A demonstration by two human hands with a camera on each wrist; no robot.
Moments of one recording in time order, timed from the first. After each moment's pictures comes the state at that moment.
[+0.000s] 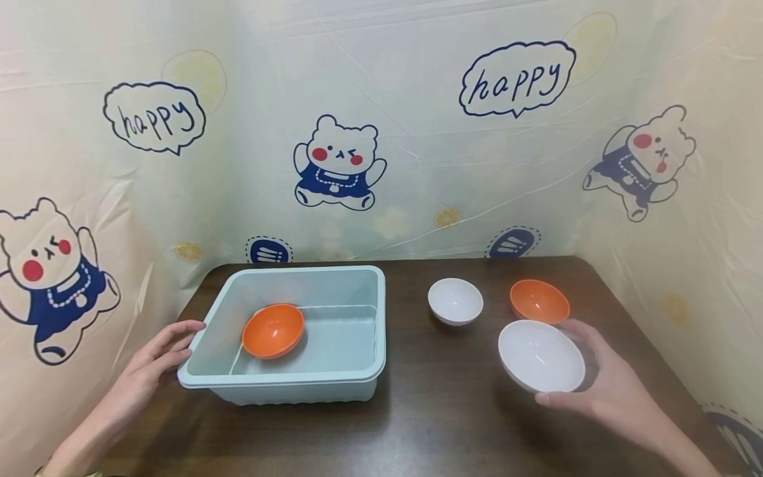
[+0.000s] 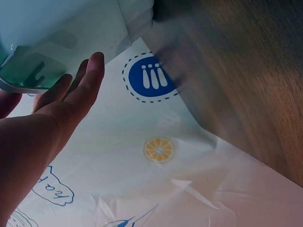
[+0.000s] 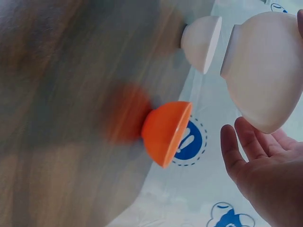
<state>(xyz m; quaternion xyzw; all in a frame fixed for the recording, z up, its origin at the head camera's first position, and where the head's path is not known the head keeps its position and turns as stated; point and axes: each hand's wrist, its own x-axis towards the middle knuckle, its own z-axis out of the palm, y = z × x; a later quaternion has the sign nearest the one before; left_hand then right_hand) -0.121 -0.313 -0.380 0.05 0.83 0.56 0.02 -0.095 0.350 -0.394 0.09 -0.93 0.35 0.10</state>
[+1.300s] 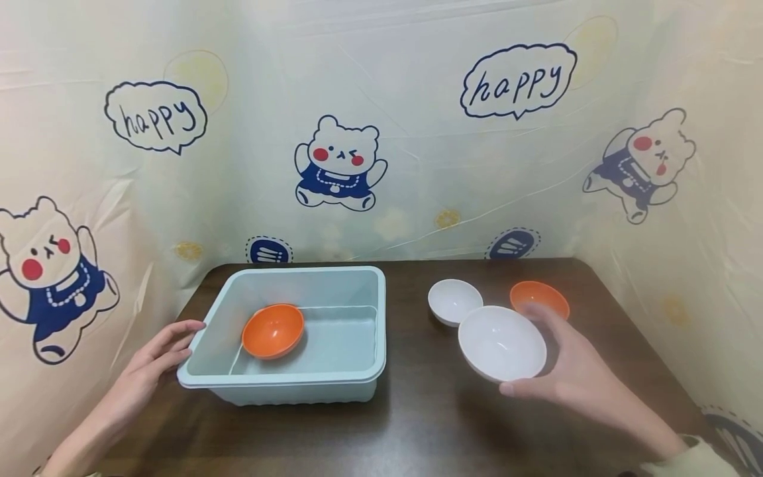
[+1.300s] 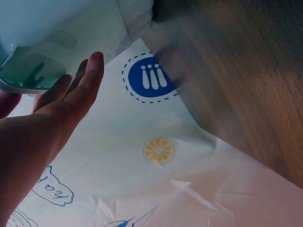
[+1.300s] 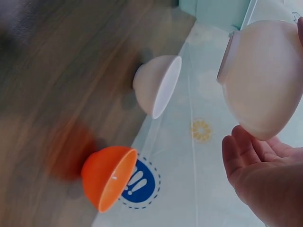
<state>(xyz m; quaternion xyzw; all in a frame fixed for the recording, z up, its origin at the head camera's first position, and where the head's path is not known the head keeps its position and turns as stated) -0.122 -0.314 -0.382 0.06 0.82 0.57 0.01 -0.108 0.301 -0.354 0.16 -0.91 0.36 0.10</state>
